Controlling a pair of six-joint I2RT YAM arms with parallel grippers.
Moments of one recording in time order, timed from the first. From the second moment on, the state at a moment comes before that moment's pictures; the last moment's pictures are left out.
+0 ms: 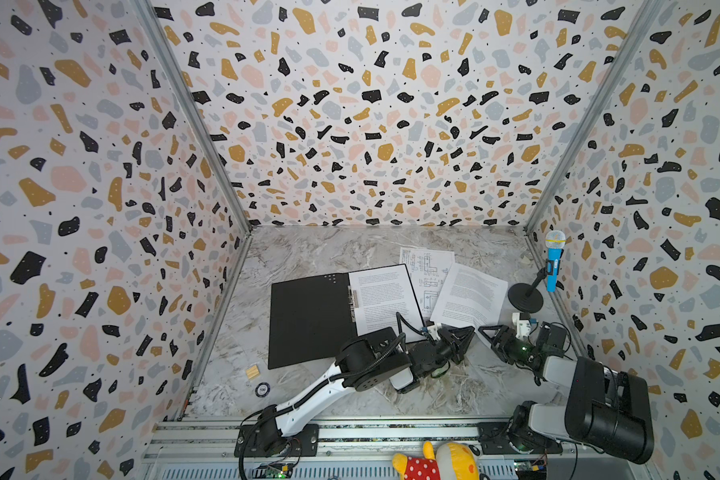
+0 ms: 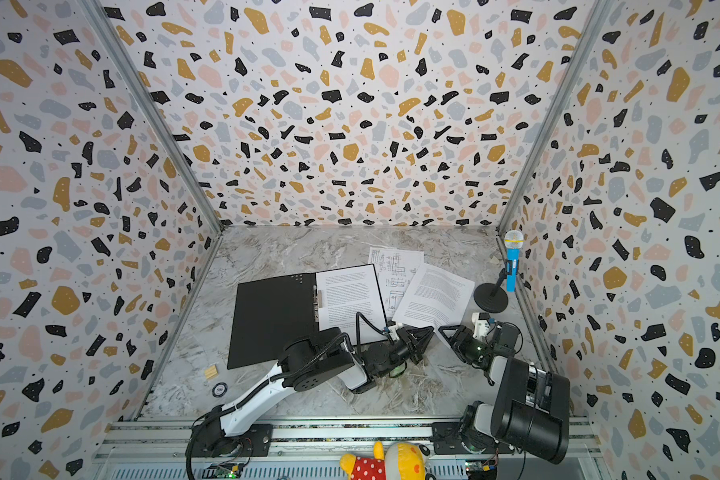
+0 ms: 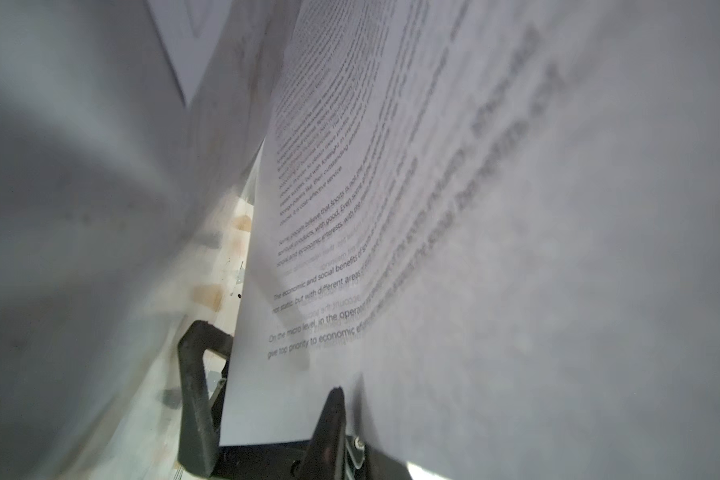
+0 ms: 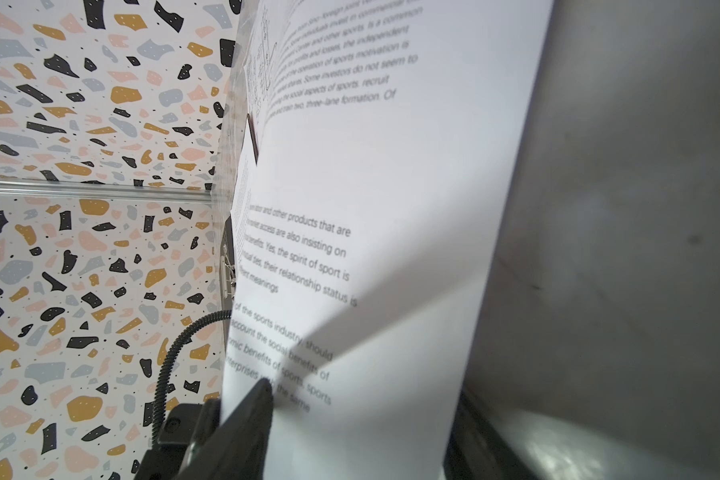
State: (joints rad) left arm -1.16 2.53 1.18 1.51 -0.10 -1.98; right arm -0.38 1.31 0.23 0.18 -0.93 0.50
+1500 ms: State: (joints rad) left arm -1.15 2.46 1.03 1.52 0.00 -1.98; right arm -0.47 1.45 0.29 0.47 -0.99 0.63
